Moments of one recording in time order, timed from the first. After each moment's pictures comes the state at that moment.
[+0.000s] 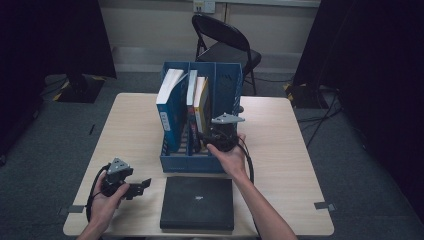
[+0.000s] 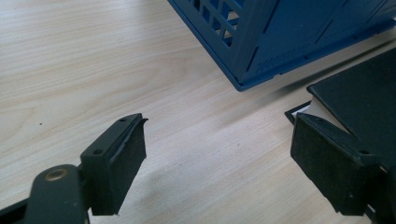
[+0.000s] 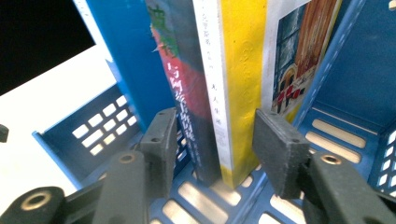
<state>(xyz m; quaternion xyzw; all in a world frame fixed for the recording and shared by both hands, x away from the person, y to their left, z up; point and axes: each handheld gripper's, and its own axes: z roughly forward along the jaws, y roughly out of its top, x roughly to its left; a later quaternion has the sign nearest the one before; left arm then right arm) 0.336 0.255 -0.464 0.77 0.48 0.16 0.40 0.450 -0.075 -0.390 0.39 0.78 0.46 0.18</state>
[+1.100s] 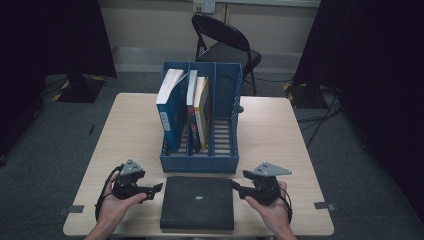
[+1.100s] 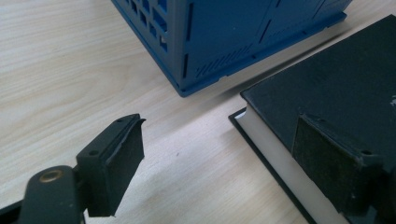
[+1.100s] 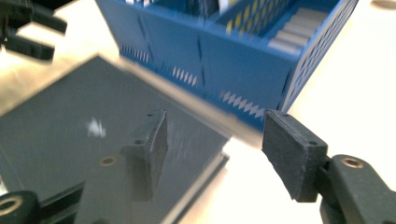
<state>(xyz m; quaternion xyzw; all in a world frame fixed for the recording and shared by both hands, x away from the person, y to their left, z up) 0.330 0.220 -0.454 0.79 0.45 0.14 0.39 0.318 -0.177 -0.423 0.40 0.79 0.43 0.15</state>
